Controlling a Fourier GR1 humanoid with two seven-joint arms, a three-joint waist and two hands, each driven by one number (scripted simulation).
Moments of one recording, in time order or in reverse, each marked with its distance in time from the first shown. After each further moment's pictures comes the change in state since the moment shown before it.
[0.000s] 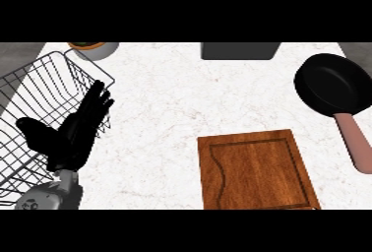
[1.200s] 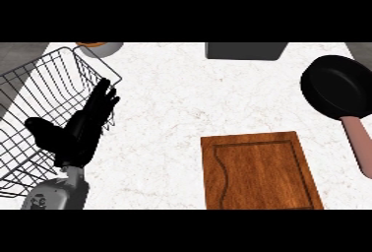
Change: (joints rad) left arm -0.023 -0.035 0.009 0.035 -0.023 -0.037 -0.044; right arm -0.551 0.086 0.313 0.841 0.178 -0.215 -0.053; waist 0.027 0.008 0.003
